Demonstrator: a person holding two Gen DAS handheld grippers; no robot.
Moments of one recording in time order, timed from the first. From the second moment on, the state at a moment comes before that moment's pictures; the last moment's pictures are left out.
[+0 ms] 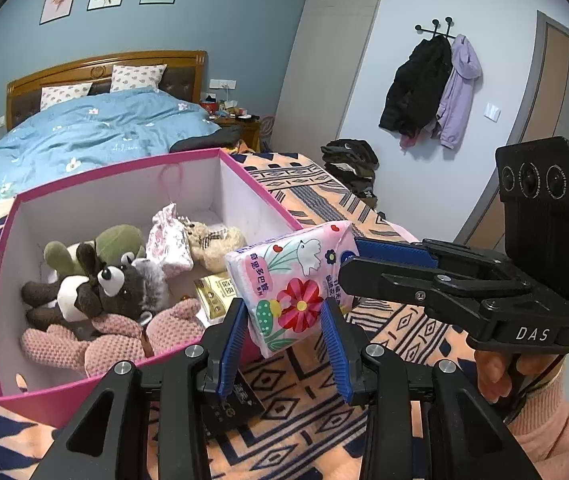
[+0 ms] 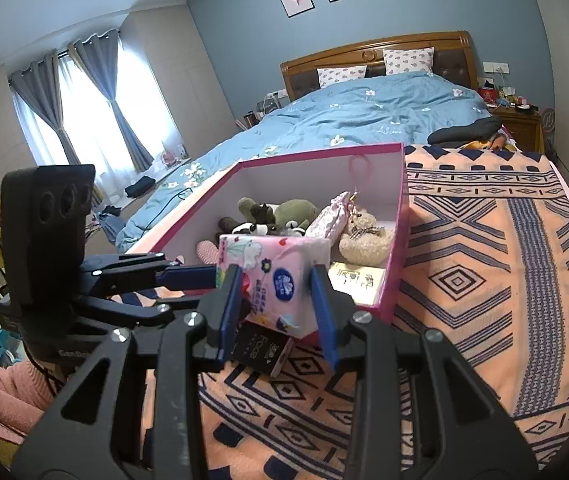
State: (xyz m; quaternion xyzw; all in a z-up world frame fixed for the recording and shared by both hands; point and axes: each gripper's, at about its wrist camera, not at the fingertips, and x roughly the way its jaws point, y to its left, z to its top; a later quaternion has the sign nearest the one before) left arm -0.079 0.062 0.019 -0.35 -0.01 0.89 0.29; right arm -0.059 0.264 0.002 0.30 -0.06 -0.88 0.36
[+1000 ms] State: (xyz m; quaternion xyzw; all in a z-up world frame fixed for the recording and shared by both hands) left arm -0.116 0.068 0.018 -0.36 0.00 0.89 0.27; right arm -0.097 0.263 0.000 0.32 -0.07 -0.88 0.35
